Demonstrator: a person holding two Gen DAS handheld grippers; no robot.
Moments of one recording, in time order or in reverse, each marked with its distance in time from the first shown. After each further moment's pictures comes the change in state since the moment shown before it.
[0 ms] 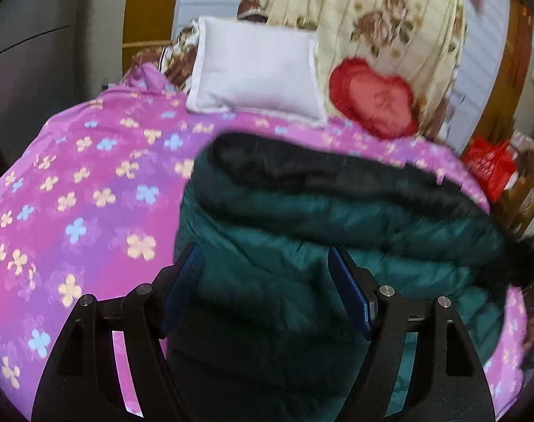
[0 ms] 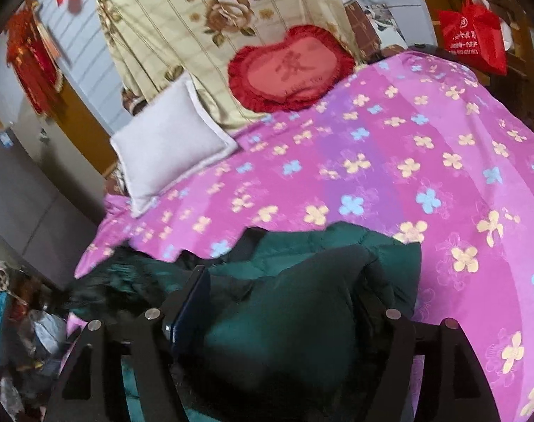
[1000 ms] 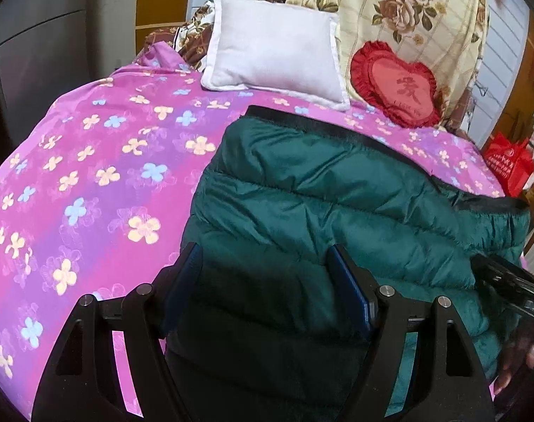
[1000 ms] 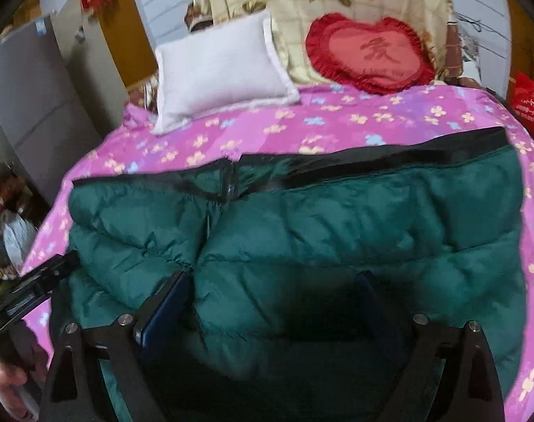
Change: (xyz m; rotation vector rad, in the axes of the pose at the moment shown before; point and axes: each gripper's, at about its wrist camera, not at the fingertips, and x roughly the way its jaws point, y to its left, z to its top) left arm 0.029 0.007 -0.007 -0.026 0.057 0.062; right arm 0.089 0.106 -0.064 -0.363 0.154 -0.074
